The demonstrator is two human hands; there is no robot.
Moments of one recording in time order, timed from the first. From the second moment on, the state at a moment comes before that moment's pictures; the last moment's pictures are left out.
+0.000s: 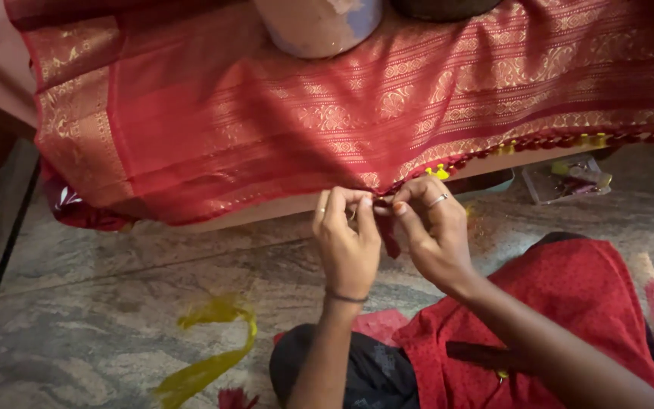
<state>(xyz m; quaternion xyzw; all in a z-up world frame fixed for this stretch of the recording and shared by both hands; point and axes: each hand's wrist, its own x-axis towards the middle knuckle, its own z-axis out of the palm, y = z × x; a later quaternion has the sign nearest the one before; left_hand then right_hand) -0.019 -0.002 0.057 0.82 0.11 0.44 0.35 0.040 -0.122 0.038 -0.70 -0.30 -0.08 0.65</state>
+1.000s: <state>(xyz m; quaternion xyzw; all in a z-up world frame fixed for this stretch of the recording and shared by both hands) -0.027 -0.021 0.090 0.81 0.08 0.51 0.28 0.054 -0.125 0.066 -0.73 -0.40 -0.23 0.50</state>
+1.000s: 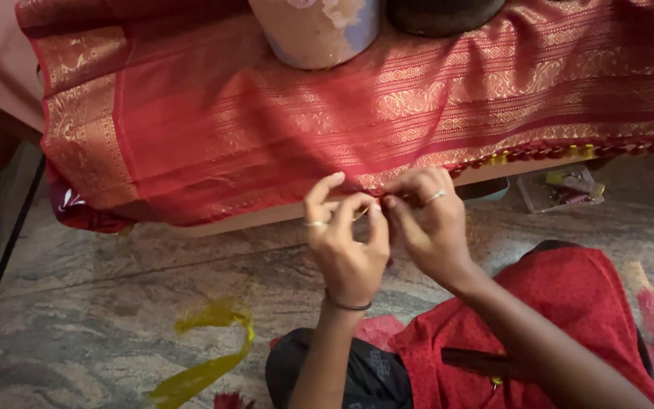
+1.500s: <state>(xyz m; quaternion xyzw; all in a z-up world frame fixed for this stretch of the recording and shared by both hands) -0.017 -0.002 0.074 0.76 0.11 0.36 0.54 0.061 -0.127 0.030 -0.60 -0.29 0.02 0.74</state>
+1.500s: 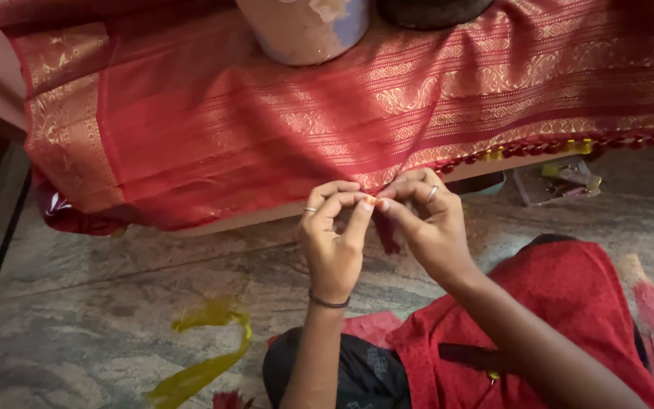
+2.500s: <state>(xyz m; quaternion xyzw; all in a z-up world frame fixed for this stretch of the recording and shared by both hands) 0.026 0.028 -0.007 0.53 0.05 0.26 0.81 0.097 -0.099 0.020 -0.30 -0.11 0.34 0.89</state>
